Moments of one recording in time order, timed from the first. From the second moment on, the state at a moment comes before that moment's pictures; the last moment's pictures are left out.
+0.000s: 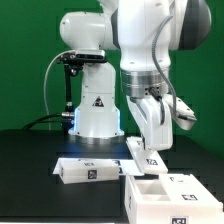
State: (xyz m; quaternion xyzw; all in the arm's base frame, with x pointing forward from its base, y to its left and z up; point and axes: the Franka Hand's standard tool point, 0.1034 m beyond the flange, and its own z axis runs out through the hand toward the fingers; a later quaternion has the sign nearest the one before) arm 0.465 0.069 0.083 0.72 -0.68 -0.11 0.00
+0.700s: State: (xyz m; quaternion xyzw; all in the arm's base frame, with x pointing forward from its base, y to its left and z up) arm 0.461 0.053 0.080 0.73 -0.68 -0.03 -0.07
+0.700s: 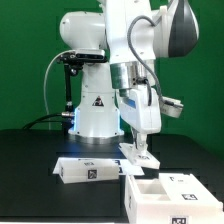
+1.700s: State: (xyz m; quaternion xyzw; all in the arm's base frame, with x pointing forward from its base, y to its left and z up) arm 0.459 0.048 0.069 0.68 -0.72 -0.01 -0.10
